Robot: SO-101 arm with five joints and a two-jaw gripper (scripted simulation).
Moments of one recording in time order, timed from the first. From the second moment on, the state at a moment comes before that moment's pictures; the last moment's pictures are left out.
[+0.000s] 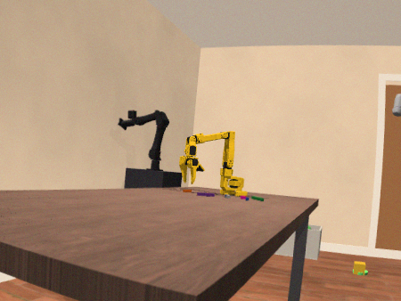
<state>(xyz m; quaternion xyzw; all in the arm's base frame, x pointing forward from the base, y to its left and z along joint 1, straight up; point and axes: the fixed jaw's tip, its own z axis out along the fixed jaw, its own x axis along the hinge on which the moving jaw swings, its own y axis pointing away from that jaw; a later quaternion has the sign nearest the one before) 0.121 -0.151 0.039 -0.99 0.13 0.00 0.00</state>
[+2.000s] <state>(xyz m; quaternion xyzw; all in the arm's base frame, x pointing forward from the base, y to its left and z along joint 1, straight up) 0.119 -0.149 0.007 -0.99 0.13 0.00 0.00</state>
